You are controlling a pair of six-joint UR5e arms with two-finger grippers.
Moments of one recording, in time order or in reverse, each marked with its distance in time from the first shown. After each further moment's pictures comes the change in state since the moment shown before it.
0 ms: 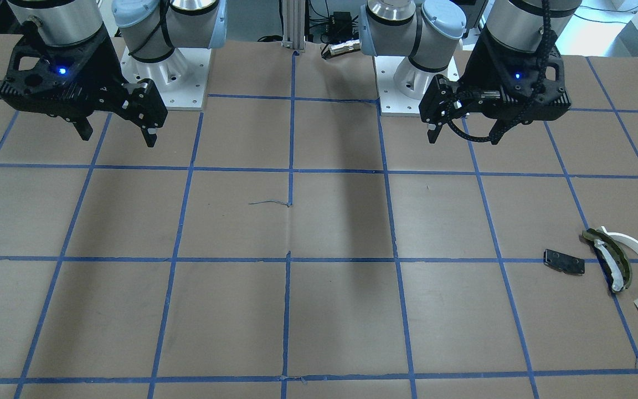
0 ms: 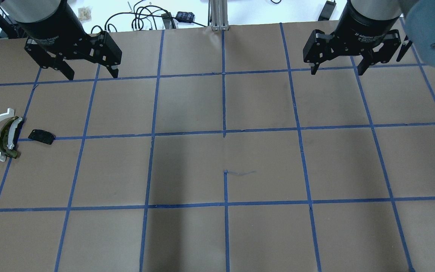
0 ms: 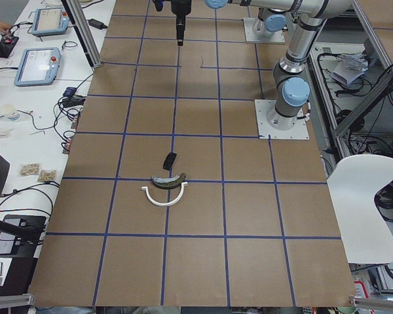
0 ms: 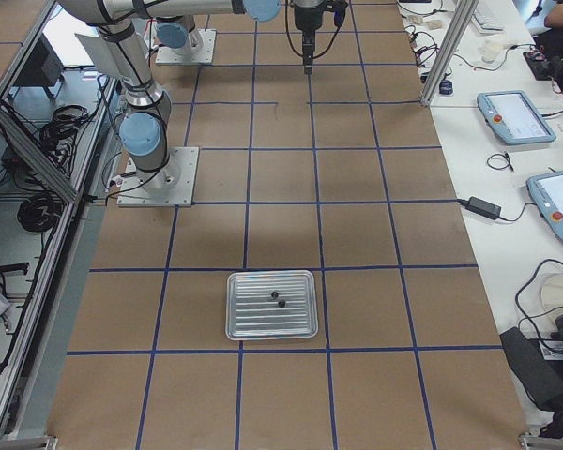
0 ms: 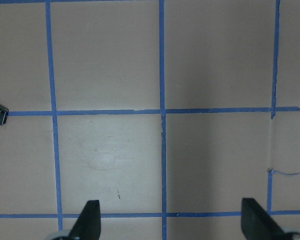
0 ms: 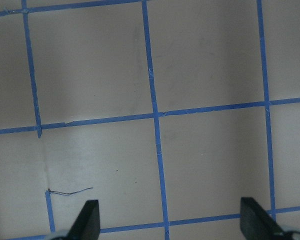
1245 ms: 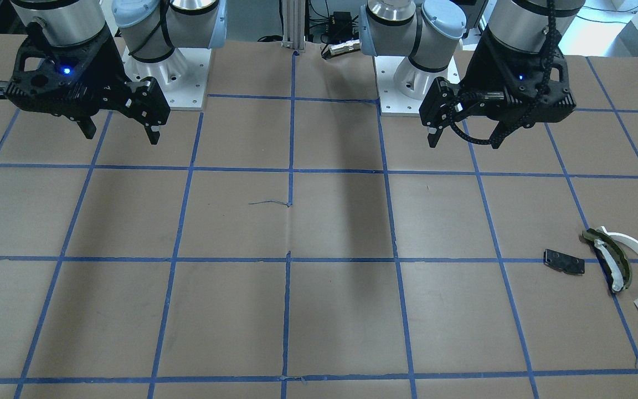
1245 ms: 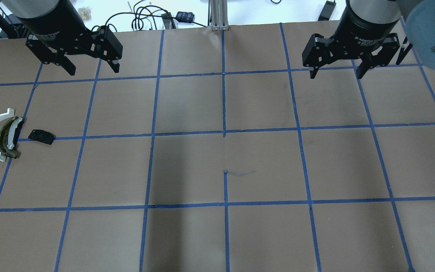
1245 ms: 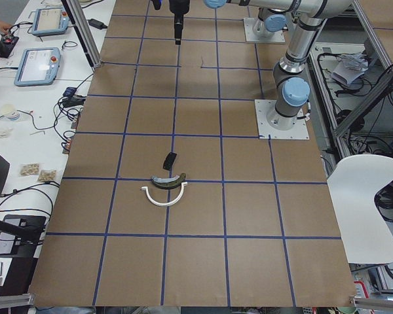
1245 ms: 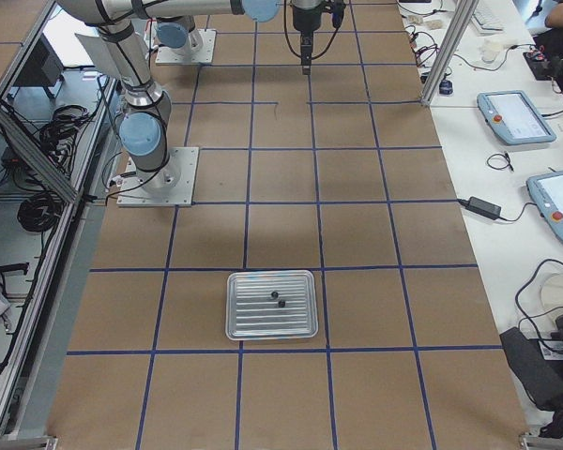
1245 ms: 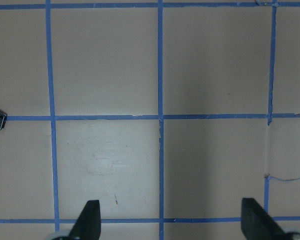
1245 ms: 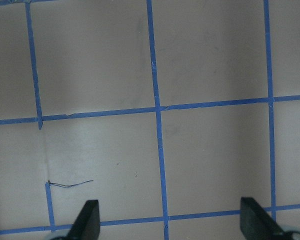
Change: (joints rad) left arm 0.000 -0.009 0.009 0.024 -0.011 -0.008; right arm 0.000 -0.007 0.010 0.013 0.008 -0.026
